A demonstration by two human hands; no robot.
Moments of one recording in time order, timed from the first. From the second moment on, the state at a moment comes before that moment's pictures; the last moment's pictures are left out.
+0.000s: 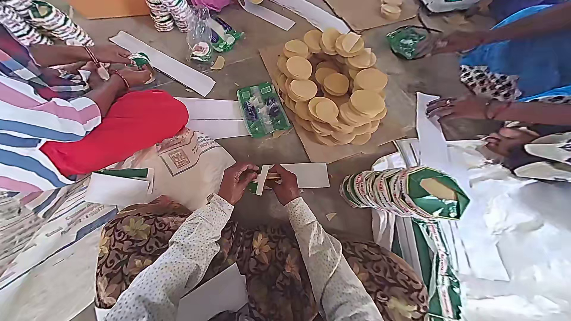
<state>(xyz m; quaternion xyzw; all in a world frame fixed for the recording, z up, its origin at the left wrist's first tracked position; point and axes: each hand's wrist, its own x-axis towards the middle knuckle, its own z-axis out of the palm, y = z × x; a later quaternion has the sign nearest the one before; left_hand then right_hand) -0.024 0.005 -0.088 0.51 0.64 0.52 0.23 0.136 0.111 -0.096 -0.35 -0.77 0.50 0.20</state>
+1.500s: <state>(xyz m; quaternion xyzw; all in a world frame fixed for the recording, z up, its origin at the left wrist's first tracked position) -0.015 -0.008 -0.078 0.60 0.71 0.35 0.11 0.125 0.069 -0.085 -0.60 -0.37 0.57 0.42</state>
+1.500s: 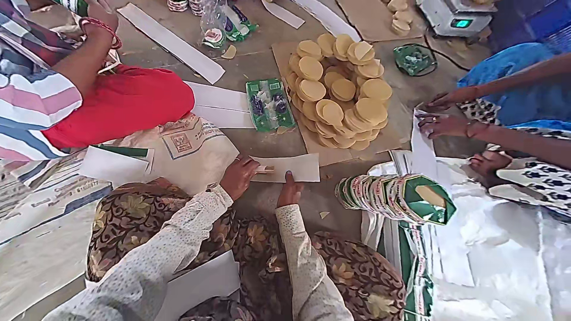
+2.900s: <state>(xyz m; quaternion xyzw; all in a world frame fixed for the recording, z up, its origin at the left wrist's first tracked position) -0.012 0.033 -0.072 0.44 0.65 0.48 0.38 0.190 0.108 -0.093 -0.31 -0.77 0.48 0.29</state>
